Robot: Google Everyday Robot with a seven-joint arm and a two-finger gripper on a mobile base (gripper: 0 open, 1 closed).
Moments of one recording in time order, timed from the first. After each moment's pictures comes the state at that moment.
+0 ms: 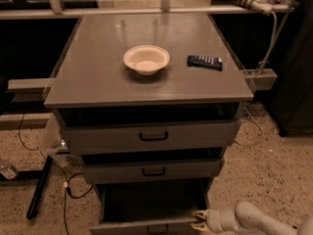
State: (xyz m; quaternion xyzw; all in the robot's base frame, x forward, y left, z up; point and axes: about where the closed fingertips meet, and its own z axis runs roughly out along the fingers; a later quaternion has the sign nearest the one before) arm 0.451 -0.195 0.179 -0.67 0.63 0.18 0.36
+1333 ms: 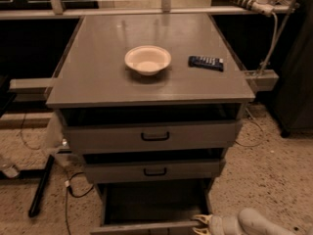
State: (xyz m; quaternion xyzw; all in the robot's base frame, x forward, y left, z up) arm 0.420 -0.206 0.170 -0.66 0.64 0.19 0.35
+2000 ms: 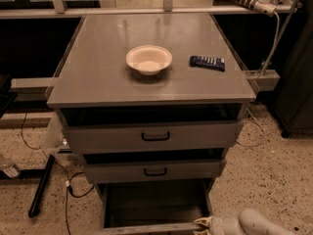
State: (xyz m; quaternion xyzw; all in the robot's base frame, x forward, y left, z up) arm 0.419 -0.207 0.179 -0.66 0.64 0.19 0.35
